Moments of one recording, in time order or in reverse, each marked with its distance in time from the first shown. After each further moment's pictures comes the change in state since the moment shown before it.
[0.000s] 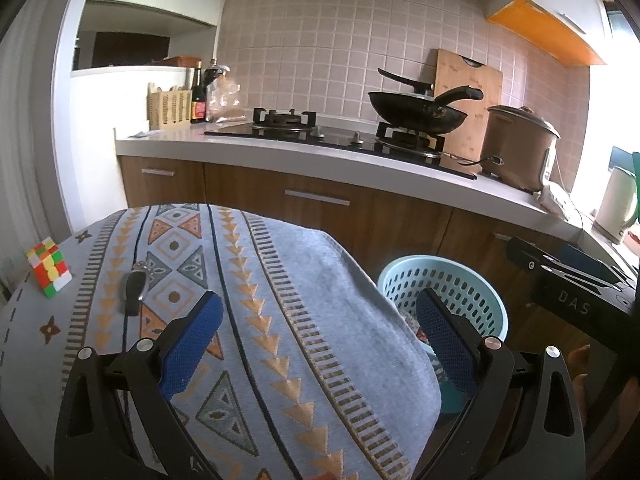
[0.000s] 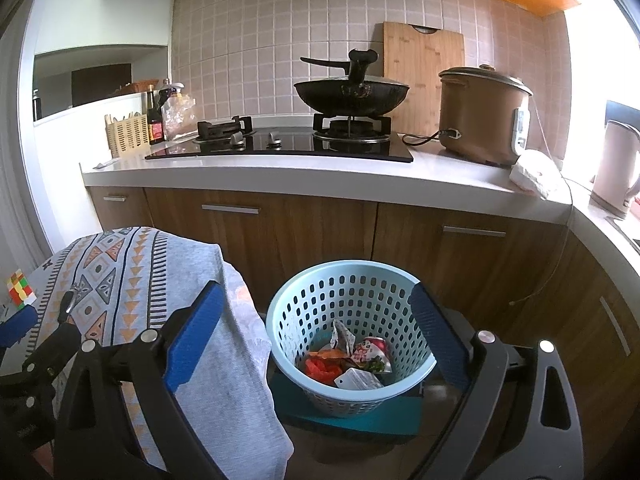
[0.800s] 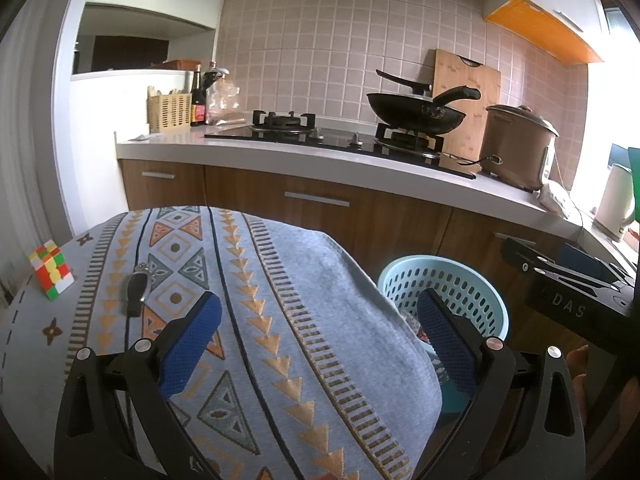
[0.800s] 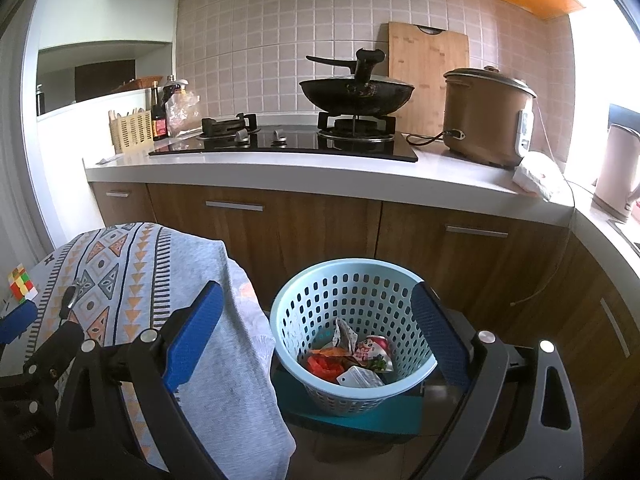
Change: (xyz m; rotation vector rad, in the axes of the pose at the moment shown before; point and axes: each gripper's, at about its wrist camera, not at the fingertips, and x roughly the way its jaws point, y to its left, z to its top) left arm -0.002 0.000 0.000 0.007 -0.005 0.002; right arm 0.000 0.002 -0.001 -0.012 0.007 0.011
